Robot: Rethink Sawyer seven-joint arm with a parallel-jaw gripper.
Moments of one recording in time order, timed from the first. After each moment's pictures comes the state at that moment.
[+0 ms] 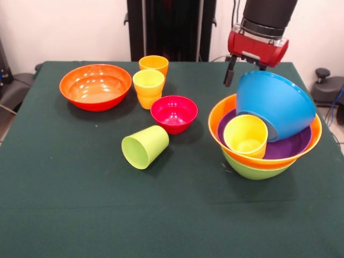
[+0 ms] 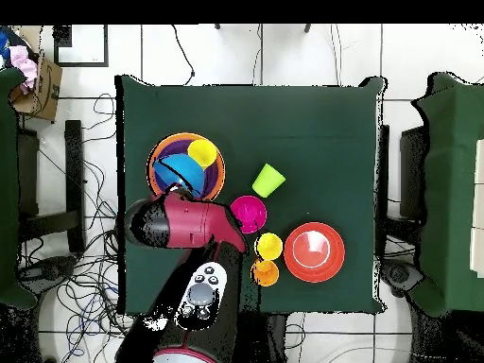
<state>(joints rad) 0.18 -0.61 -0.26 1.70 0.10 0.36 2.27</state>
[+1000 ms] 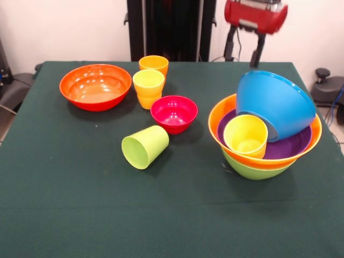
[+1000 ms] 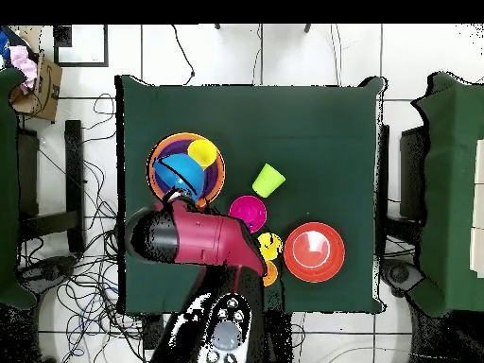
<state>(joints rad) 0.10 -0.80 -0.21 1.81 0.10 0.42 2.27</state>
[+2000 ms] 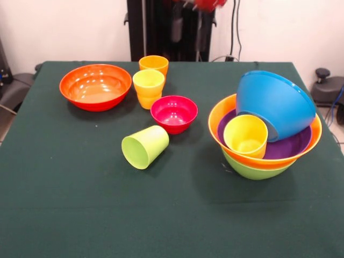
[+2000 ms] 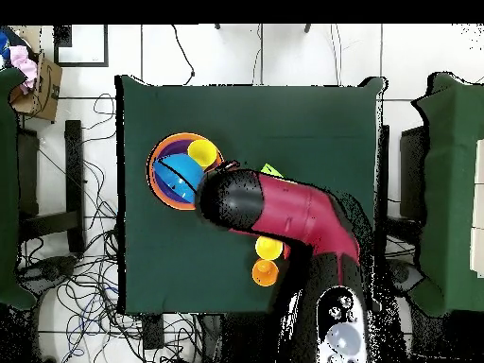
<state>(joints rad) -0.21 -0.86 -0.05 1.69 0.02 0.65 2.27</state>
